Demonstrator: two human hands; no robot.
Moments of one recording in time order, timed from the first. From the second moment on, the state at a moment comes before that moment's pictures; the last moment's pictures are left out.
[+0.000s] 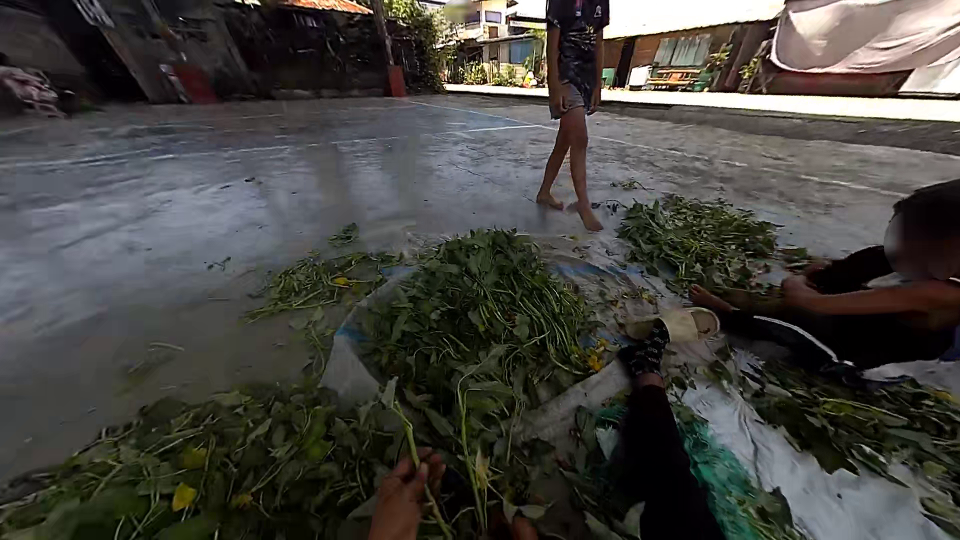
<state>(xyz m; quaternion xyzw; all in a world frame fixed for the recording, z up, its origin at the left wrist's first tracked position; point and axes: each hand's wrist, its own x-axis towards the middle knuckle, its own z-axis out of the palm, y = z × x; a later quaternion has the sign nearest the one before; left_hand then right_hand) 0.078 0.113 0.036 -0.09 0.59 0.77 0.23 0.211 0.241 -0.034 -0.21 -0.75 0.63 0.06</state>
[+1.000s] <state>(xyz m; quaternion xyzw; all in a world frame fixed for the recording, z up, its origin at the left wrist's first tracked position) 0.060 0.100 0.021 -0.13 0.70 0.68 0.15 0.222 0.225 -0.028 -0.16 -0.88 0.31 -0.31</state>
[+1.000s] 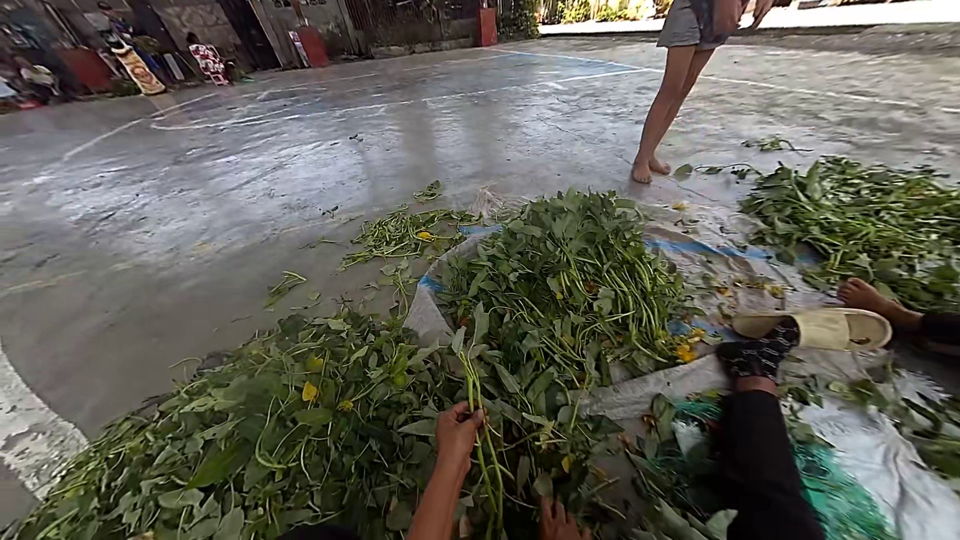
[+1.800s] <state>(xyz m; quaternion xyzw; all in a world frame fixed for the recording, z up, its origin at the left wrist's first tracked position) 0.066 0.112 0.034 -0.13 0.68 0.67 0.29 0.172 0.238 -0.022 -0.11 -0.68 0.72 -0.08</state>
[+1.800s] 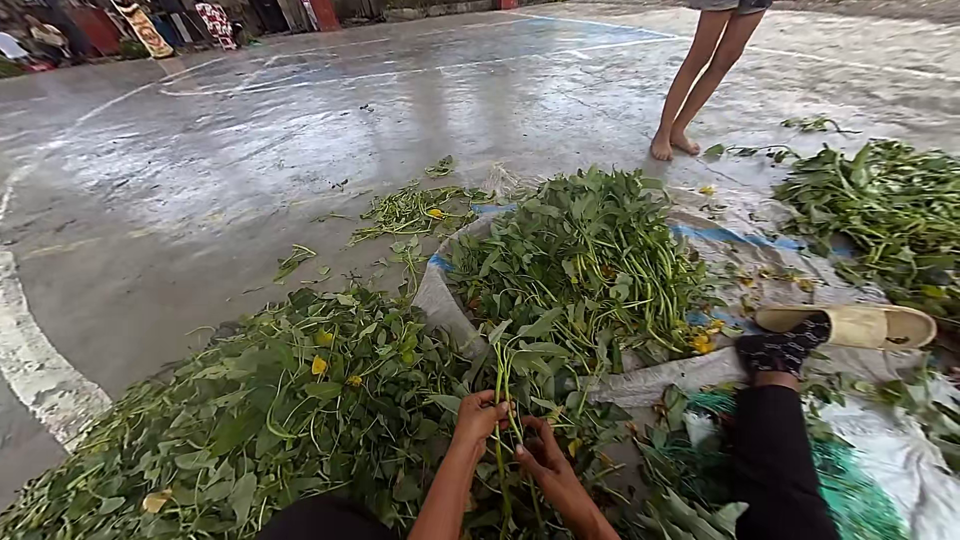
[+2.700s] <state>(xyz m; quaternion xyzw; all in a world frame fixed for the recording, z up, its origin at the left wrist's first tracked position) 0.036 0.034 0.078 -0.29 0.61 0.74 0.01 0.180 0.206 -0.065 -0.10 -0.89 0.37 -0.25</state>
